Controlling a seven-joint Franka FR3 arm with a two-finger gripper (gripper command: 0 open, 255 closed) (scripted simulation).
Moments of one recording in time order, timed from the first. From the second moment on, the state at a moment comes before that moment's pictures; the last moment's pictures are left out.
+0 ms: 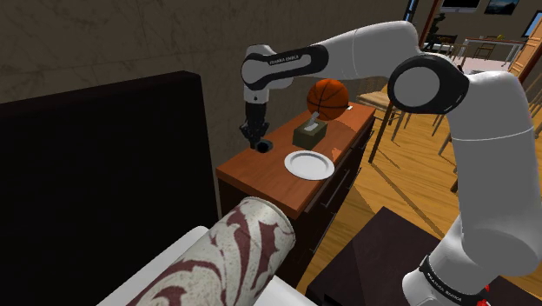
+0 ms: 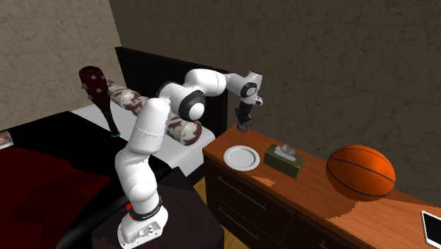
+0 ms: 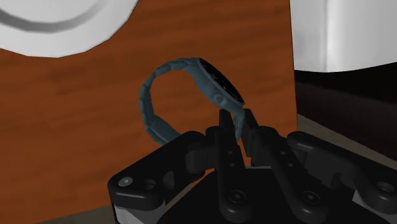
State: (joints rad) arm 0.03 0.54 0.14 -1.38 0.09 1.81 0.05
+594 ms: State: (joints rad) arm -0.09 0.24 0.10 -1.80 0.13 1.91 -0.11
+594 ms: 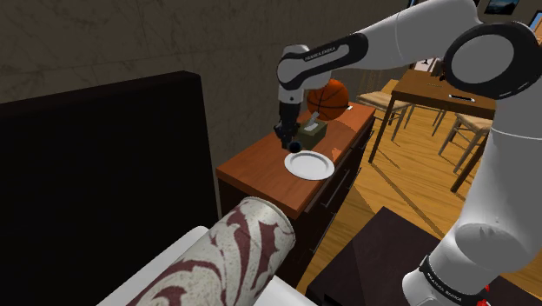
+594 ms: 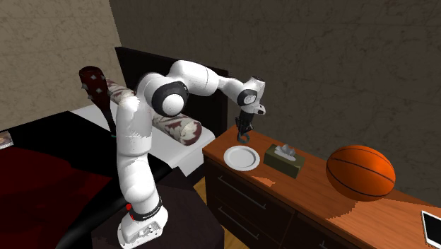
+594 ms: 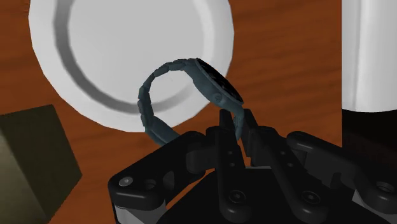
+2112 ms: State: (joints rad) arm -0.14 0.18 0.06 -2.08 0.14 2.12 -0.24
